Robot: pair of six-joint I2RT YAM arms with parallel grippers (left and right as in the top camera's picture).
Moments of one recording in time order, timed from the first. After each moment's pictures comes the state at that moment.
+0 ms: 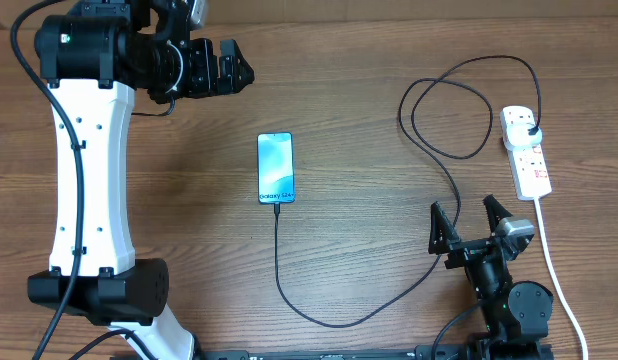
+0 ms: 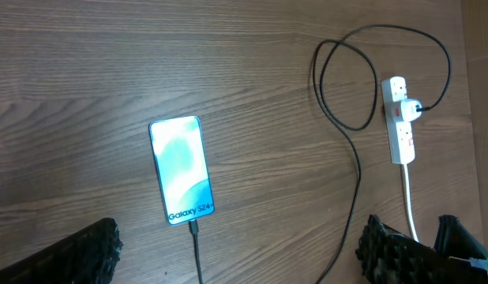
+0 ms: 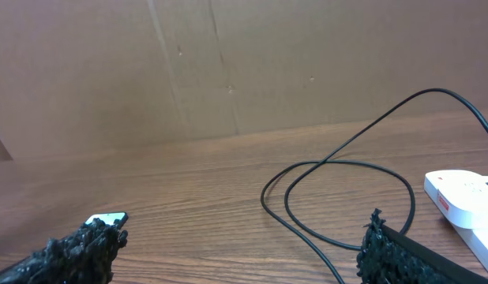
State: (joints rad) left arm -0.05 1.87 2.27 -1.48 0.47 -0.14; right arm 0.03 0.01 0.02 -0.02 -0.17 0.20
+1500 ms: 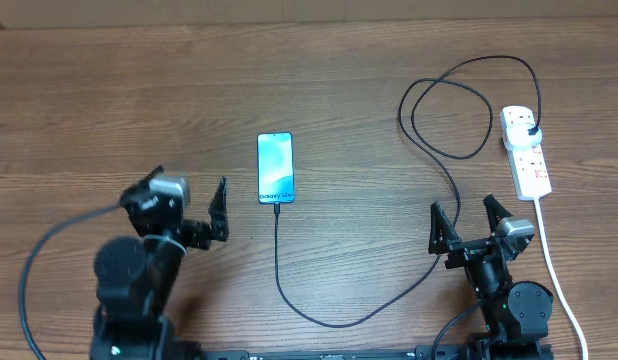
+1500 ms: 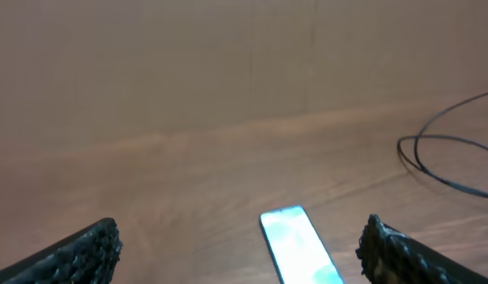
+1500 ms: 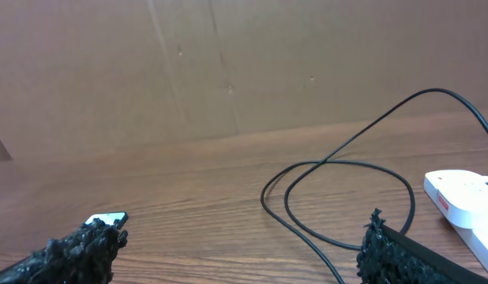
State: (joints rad) left arm -0.05 0.47 0.47 -0.16 0.15 0.05; right arm 0.03 0.01 0.02 -0.02 -0.17 0.20
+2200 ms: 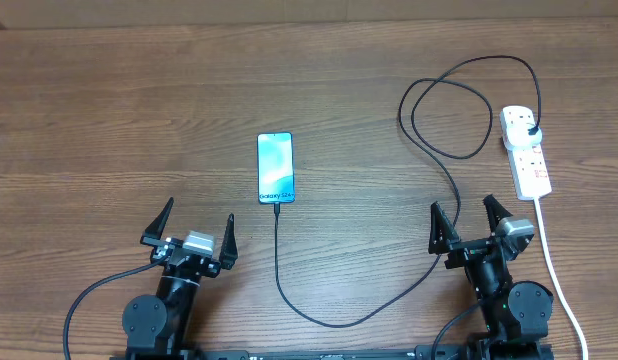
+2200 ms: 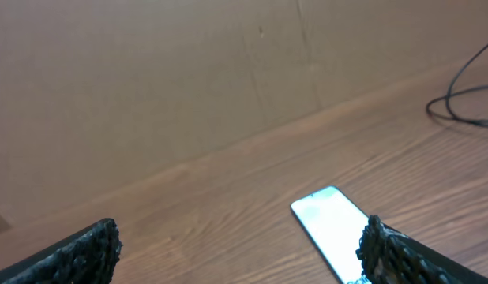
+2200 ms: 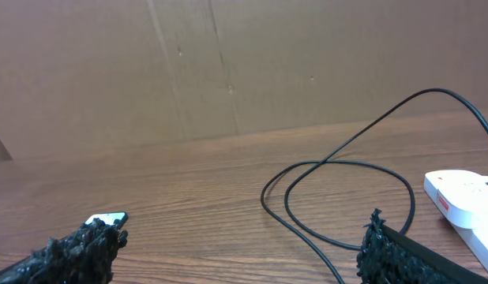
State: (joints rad) left arm -0.05 0.02 0.04 -0.02 0.16 0.29; right arm 0.03 0.01 0.02 -0.02 -0.17 0.20
